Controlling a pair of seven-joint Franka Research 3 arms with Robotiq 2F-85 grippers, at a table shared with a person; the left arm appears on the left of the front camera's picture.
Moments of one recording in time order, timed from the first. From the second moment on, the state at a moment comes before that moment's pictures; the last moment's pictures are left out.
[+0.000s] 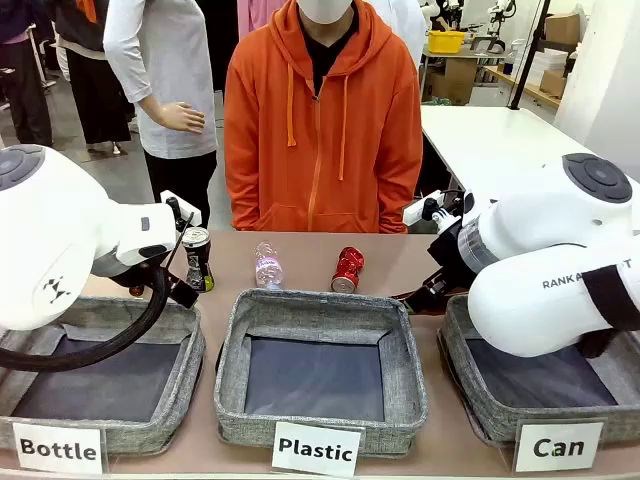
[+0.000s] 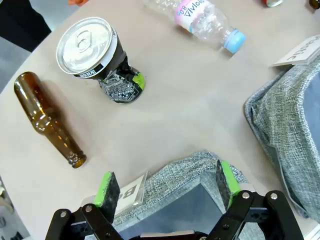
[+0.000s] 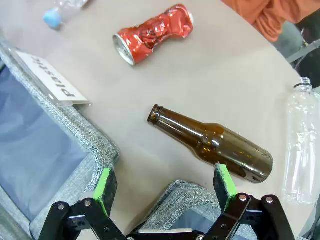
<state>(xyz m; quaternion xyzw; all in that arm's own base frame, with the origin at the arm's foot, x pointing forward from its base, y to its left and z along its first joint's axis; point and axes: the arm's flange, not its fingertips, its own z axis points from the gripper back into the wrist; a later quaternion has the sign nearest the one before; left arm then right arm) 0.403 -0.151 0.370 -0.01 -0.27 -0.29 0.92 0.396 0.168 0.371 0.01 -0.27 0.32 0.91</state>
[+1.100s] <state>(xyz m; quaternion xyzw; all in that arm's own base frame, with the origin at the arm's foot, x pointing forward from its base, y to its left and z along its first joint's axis) 0.403 -0.151 0.370 -0.01 -0.27 -0.29 0.92 0.396 0.168 0.371 0.01 -0.27 0.32 0.91</state>
